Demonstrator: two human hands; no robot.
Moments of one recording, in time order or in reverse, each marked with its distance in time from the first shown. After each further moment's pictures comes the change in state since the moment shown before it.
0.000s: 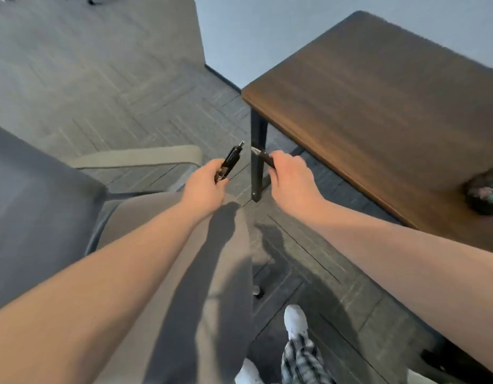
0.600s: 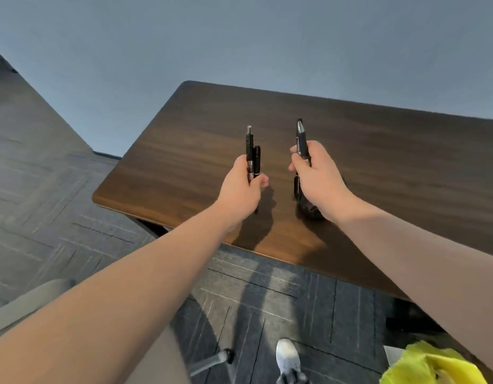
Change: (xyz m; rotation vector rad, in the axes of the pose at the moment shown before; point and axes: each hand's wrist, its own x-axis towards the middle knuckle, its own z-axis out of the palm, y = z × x) left_hand 0.011 0.339 0.142 -0.316 -0.393 0.373; right_hand -0.058 0.229 -0.234 0.609 0.435 0.570
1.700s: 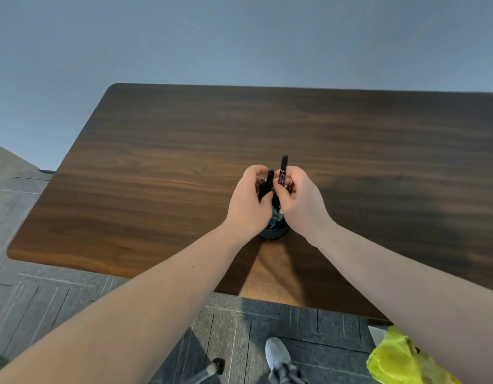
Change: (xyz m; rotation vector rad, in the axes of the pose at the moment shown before) left_hand 0.068 0.023 0.129 0.093 -0.160 0.070; right_hand 0.048 0.099 -0.051 -0.056 0.103 -0.007
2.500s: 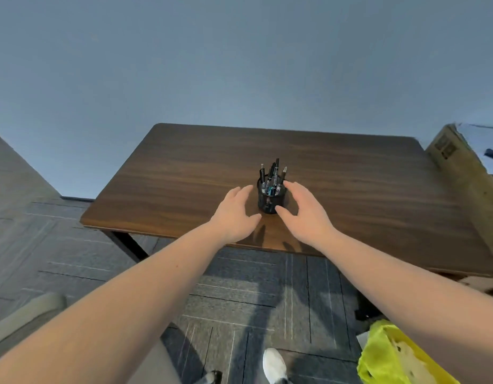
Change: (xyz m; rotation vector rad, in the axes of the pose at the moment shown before) left_hand -0.199 0.019 -0.088 0.366 -0.154 0.077; right_hand -0.193 -0.087 -0.031 -0.328 -0.044 -0.012
